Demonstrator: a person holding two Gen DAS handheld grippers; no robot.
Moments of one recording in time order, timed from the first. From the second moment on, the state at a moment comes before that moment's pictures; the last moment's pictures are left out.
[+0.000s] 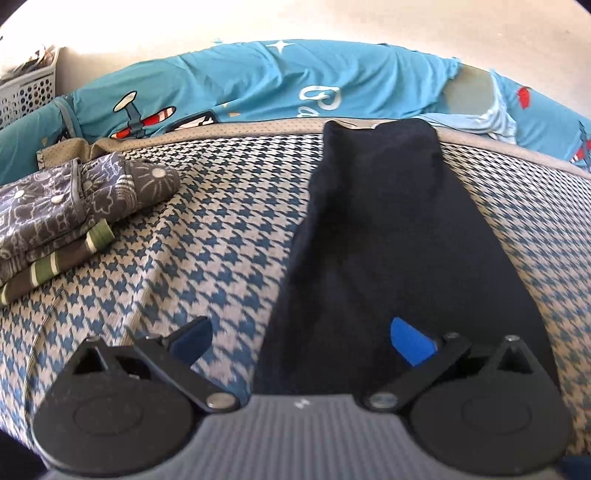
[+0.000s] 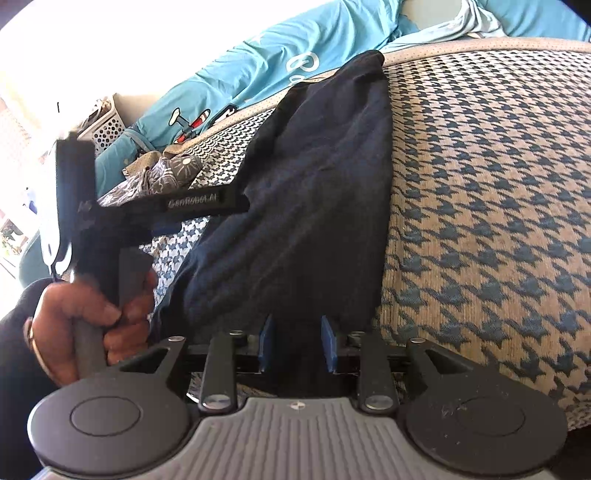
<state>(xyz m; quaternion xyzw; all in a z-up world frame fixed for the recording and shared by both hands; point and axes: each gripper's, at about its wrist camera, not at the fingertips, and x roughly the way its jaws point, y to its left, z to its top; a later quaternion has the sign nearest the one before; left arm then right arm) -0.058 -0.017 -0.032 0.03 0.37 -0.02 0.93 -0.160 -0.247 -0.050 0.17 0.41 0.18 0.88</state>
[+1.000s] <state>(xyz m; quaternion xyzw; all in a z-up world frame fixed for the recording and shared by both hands) -0.115 -0.031 -0.043 0.06 0.41 -0.05 0.91 -0.190 -0.242 -0.052 0.10 0.45 0.16 0.87</state>
